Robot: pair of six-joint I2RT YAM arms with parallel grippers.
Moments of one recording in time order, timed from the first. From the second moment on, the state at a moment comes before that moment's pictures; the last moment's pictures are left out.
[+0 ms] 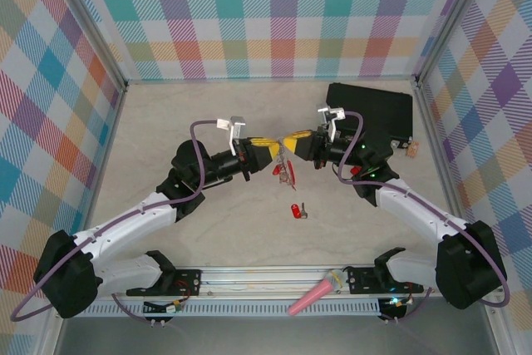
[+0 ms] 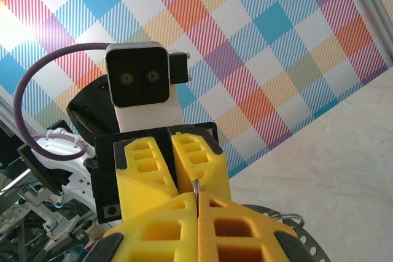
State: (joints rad) left arm -0.71 1.13 0.74 0.52 0.49 -0.61; right arm 0.48 1.20 0.71 0.76 -0.95 0.83
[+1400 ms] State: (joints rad) left arm -0.72 1.12 0.74 0.50 0.46 -0.60; right arm 0.47 1.21 0.69 0.77 -0.94 0.84
